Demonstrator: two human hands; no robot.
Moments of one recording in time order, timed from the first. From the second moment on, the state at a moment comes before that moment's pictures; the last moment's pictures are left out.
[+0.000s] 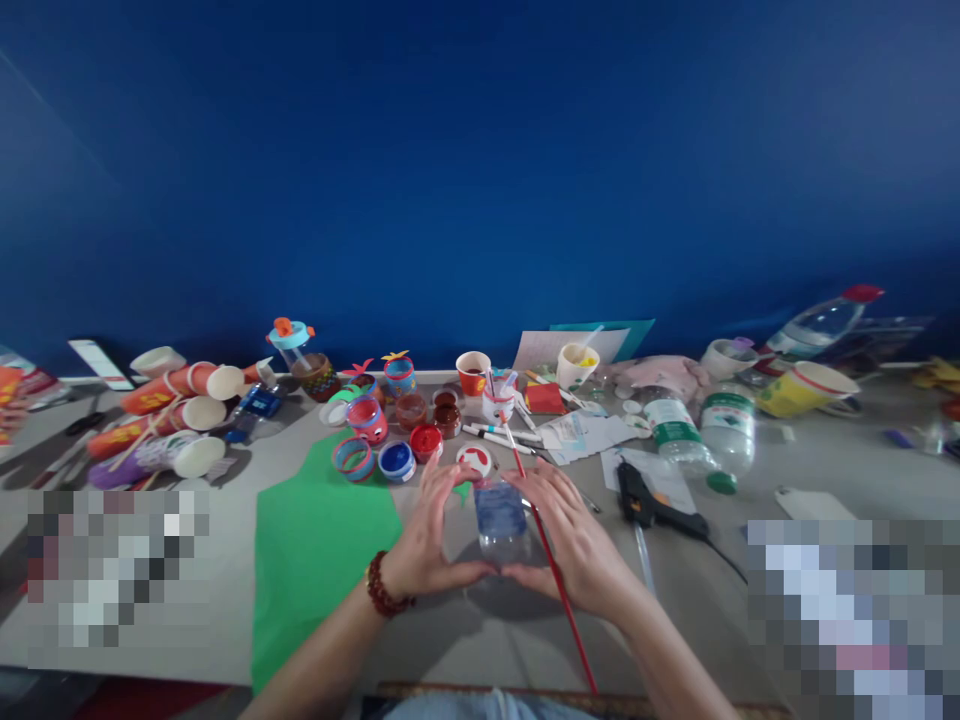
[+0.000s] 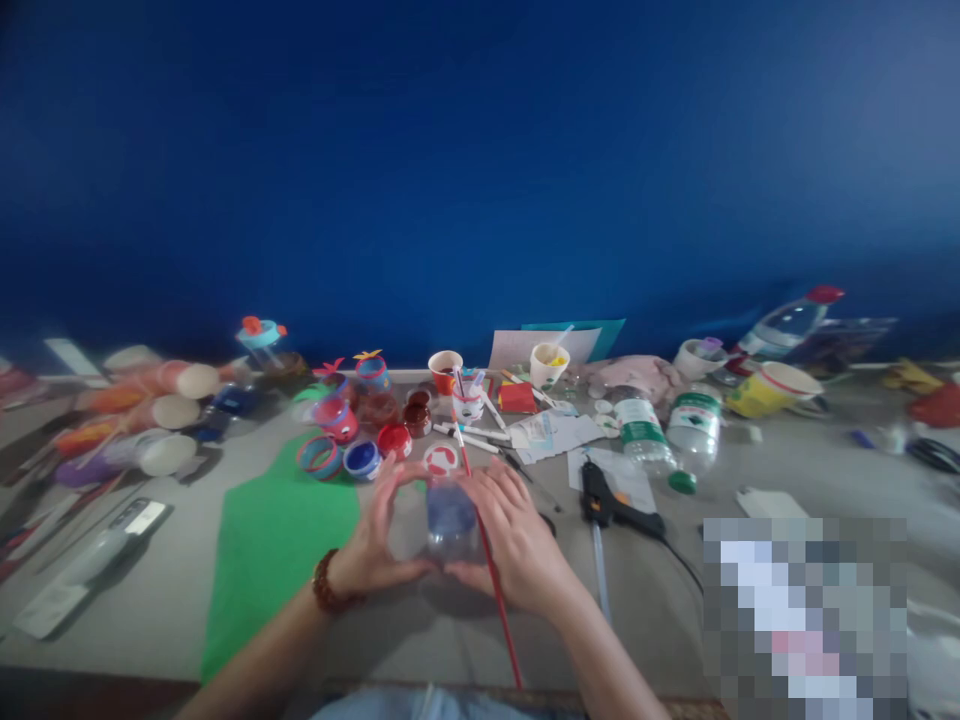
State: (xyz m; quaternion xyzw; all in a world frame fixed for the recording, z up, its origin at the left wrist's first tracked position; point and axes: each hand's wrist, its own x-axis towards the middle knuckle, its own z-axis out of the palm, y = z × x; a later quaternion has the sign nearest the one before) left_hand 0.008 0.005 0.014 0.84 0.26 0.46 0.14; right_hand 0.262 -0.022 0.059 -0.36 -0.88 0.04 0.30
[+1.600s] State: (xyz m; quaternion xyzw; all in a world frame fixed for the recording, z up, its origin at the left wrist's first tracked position) left_hand 0.017 -0.007 0.008 0.81 0.14 0.54 0.17; right_hand 0.159 0.113 0.066 -0.43 -0.78 0.35 0.29
